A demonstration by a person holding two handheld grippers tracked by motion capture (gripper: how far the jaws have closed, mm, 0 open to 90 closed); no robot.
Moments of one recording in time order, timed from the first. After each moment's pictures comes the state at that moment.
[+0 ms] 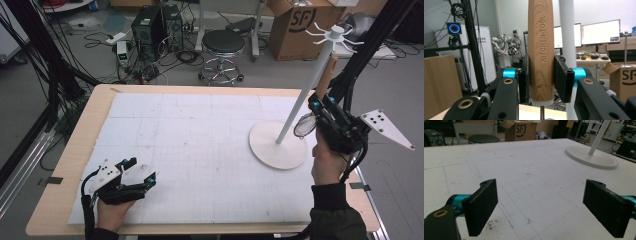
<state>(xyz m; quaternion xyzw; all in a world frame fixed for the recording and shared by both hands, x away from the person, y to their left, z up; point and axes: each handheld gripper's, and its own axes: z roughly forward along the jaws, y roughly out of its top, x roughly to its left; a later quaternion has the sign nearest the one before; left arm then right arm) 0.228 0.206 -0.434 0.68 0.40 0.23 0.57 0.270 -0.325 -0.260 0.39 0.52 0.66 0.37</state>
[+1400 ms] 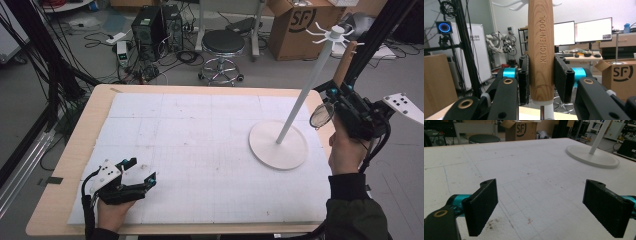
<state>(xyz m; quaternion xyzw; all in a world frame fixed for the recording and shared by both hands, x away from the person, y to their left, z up) 0.228 0.206 -0.435 0.68 0.40 0.23 0.57 0.286 -0.355 -0.233 0.41 0.53 0.64 0.37</state>
